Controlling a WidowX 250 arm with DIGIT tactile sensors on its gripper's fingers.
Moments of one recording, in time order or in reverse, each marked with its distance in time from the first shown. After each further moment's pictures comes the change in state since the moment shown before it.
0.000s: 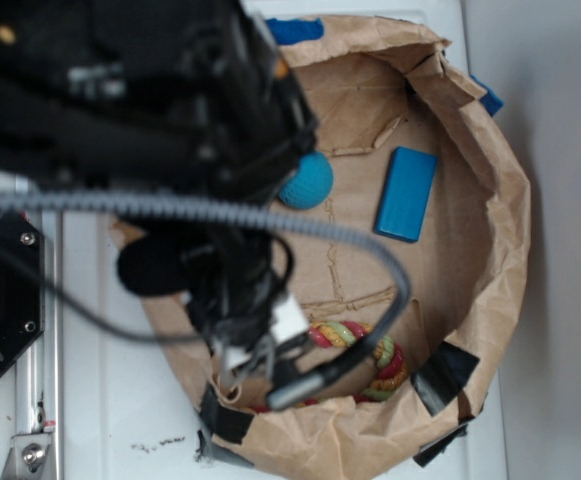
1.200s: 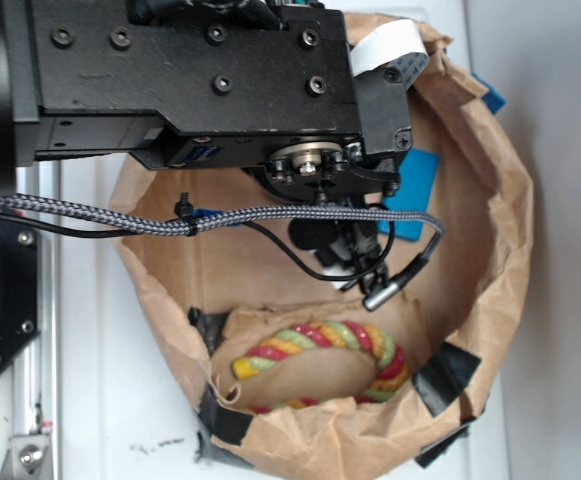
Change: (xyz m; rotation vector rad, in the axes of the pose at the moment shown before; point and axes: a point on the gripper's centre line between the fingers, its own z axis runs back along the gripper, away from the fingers) arm 0.030 0.031 -0.109 0.200 0.043 0.115
